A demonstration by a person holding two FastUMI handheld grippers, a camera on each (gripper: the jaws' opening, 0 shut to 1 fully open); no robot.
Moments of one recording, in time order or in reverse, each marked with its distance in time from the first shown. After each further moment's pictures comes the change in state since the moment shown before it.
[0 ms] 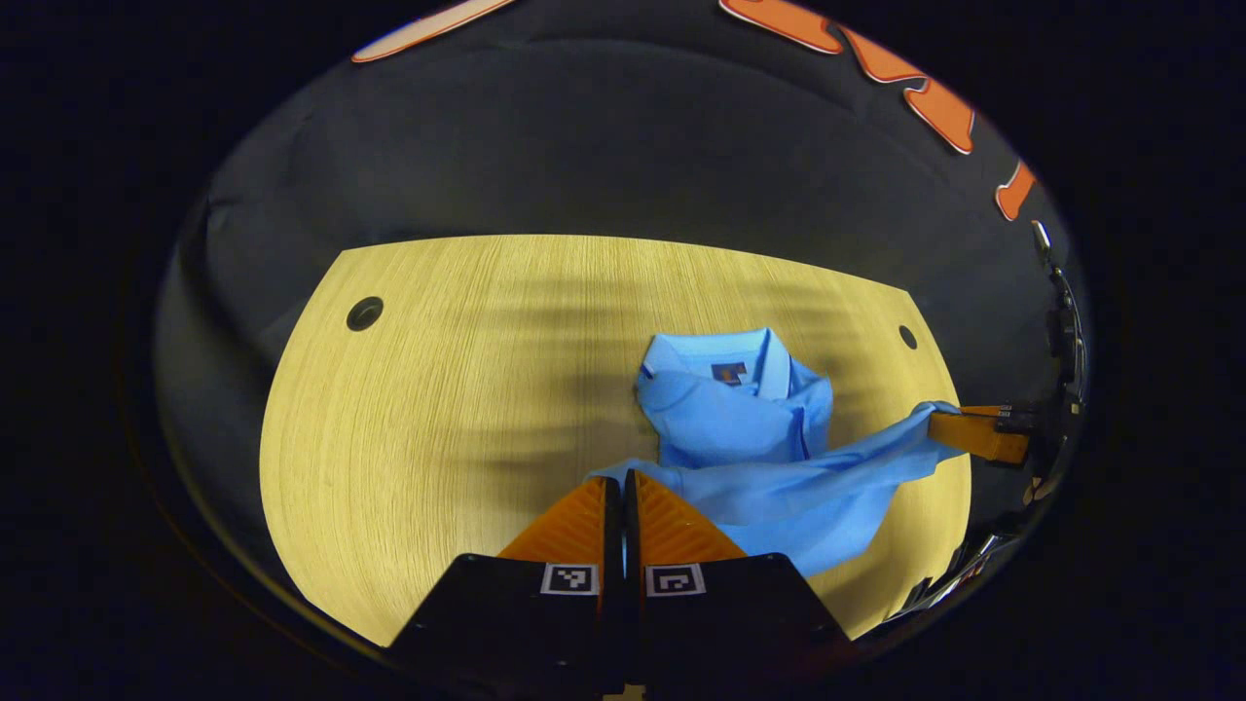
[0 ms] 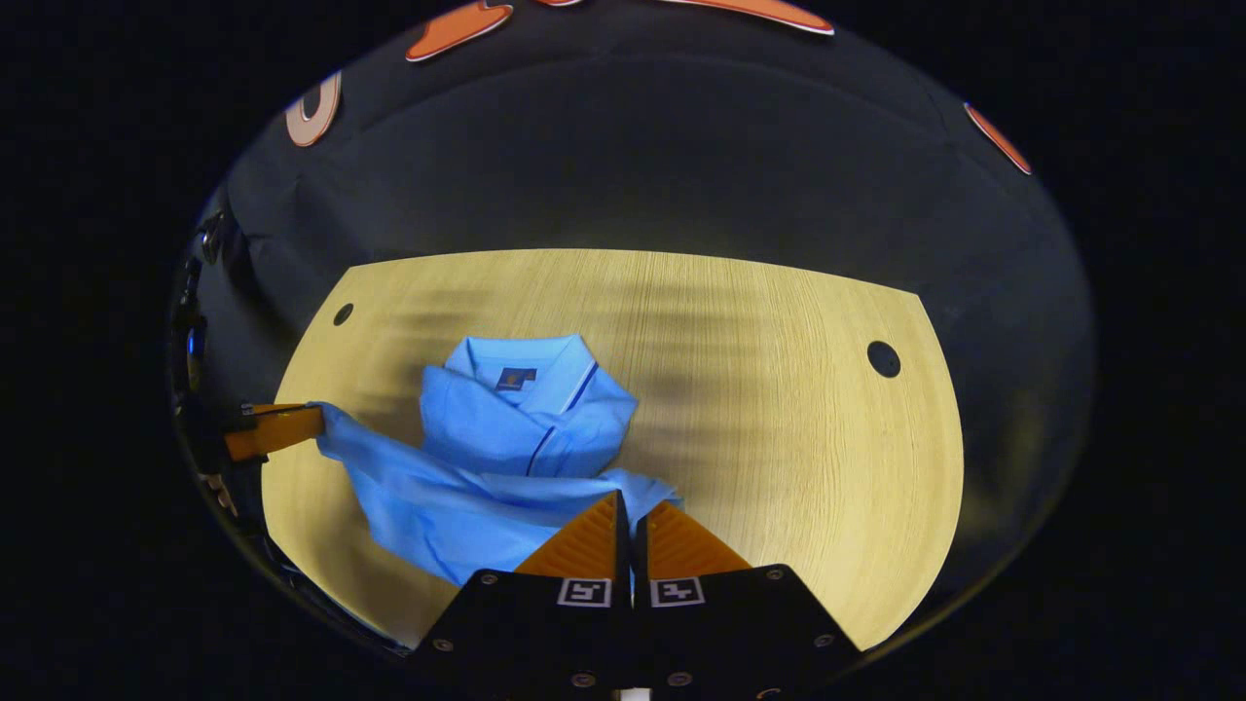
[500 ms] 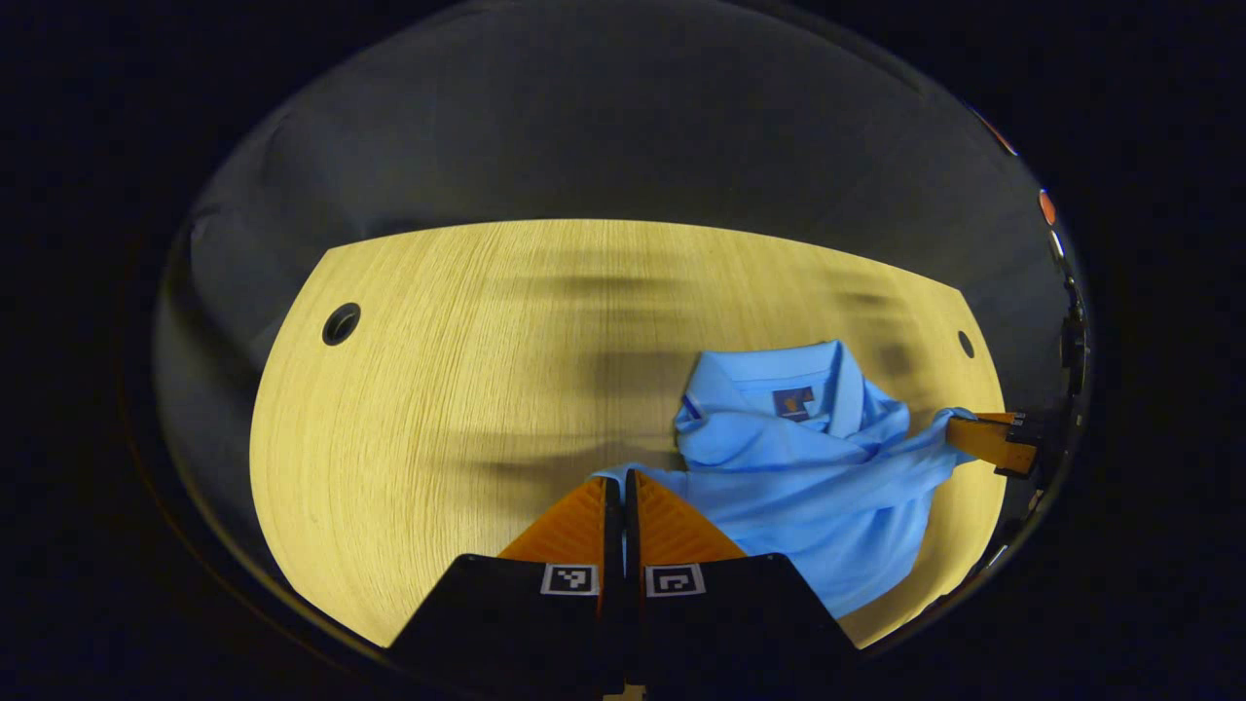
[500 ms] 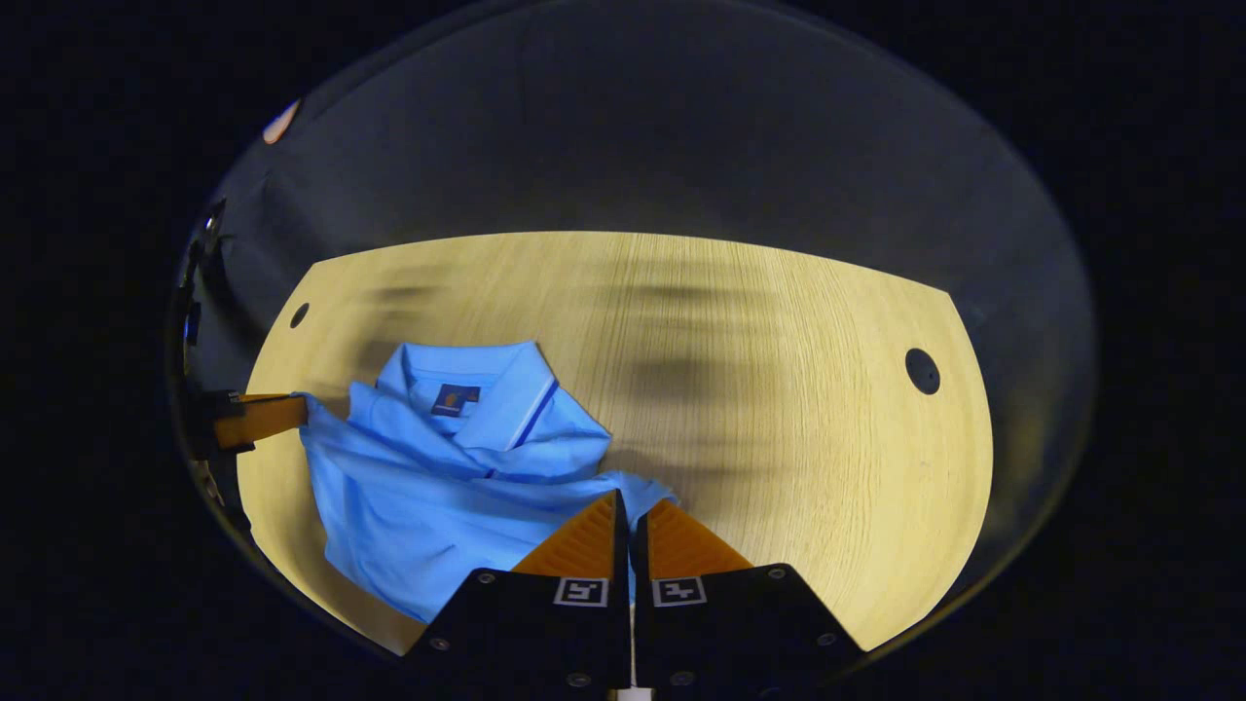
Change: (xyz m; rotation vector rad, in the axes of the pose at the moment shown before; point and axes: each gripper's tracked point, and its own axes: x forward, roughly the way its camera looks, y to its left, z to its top) left arm 0.080 0.023 0.005 -0.012 0.059 0.081; right arm 0.082 -0.016 0.002 0.020 0.031 -0.013
